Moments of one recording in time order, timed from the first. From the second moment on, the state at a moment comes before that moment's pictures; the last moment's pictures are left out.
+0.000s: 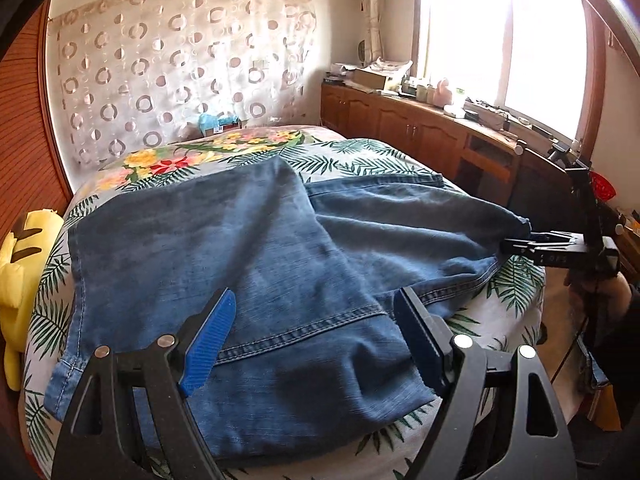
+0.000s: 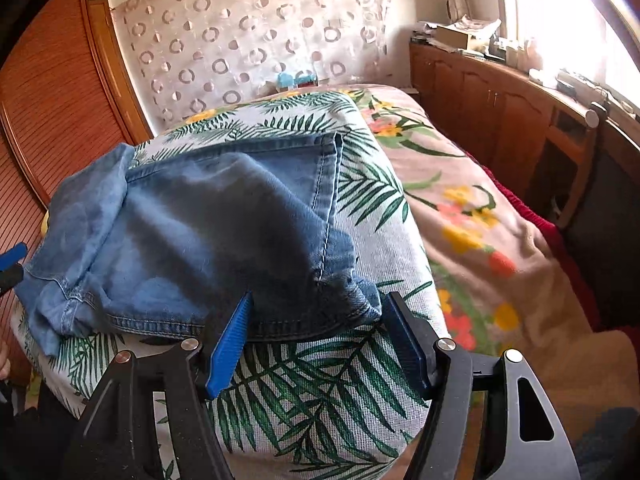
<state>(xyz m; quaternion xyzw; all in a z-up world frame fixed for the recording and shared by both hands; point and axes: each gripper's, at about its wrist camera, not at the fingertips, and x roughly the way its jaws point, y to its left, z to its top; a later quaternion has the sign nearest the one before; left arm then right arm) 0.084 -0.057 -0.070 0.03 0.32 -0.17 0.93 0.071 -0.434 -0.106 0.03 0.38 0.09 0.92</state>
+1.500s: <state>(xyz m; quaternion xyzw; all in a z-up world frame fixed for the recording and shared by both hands) 0.057 0.048 -0.046 -0.04 0.28 -0.07 0.96 0.094 -0.185 0.004 -0.13 0.26 0.38 0.88</state>
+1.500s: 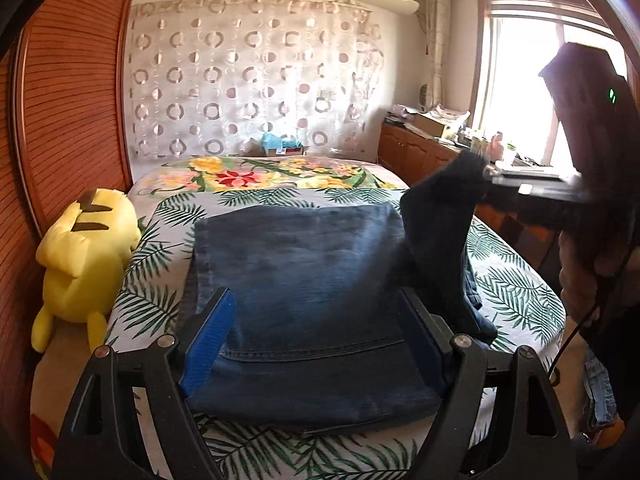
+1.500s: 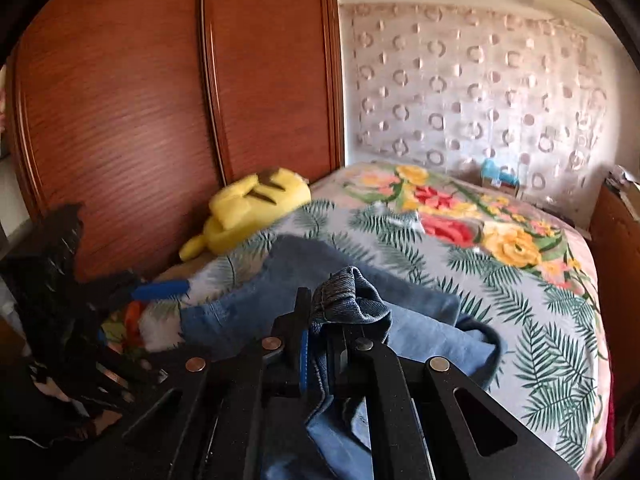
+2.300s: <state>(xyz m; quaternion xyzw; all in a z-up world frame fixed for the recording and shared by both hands) 0.088 0.037 -0.084 0.01 0.34 -0.10 0.94 0.113 -0.208 -0.048 -0.08 0.34 0.29 0.89</state>
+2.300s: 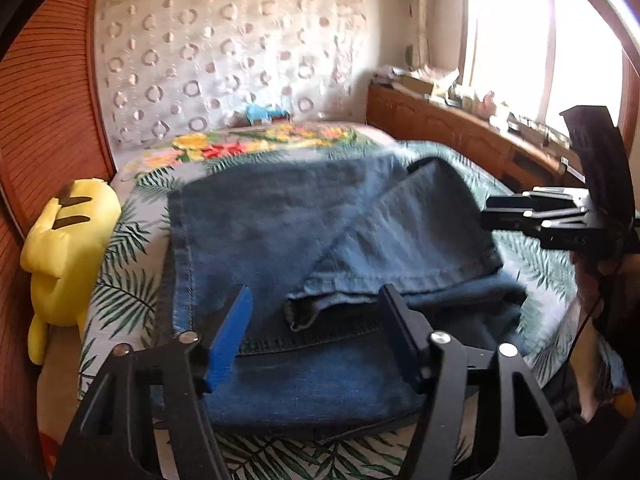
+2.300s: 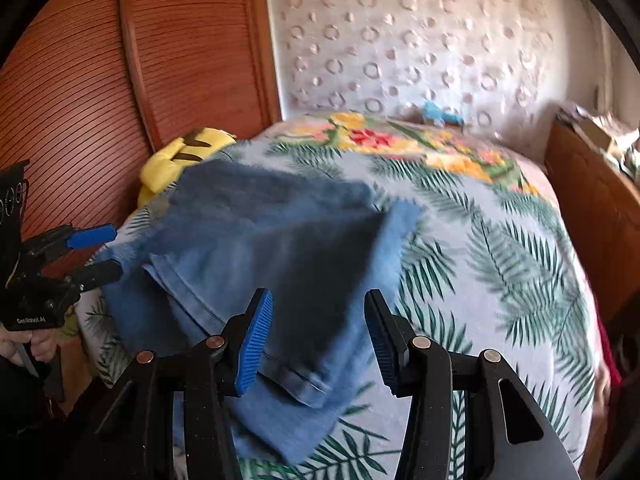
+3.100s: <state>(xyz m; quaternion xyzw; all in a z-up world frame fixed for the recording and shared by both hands) 0.124 0.025 -0.098 0.06 0.37 -0.13 0.92 0.122 -0.186 -0.061 -0.06 0.37 0.31 0.87</state>
